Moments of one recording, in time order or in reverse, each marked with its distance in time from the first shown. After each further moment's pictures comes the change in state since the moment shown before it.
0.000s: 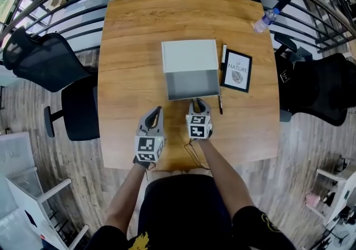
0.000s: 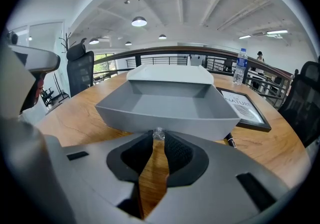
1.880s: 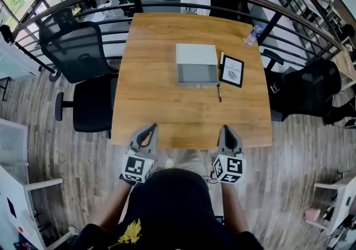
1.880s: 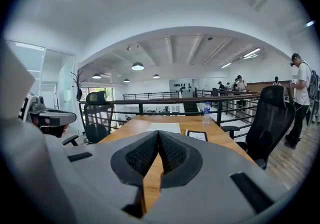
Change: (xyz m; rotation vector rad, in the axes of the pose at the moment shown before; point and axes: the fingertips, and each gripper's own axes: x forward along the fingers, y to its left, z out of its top) left arm -0.285 -0.075 0.047 0.171 -0.199 -0.068; right arm -0.396 0.021 0.024 0.062 -0.432 -0.079
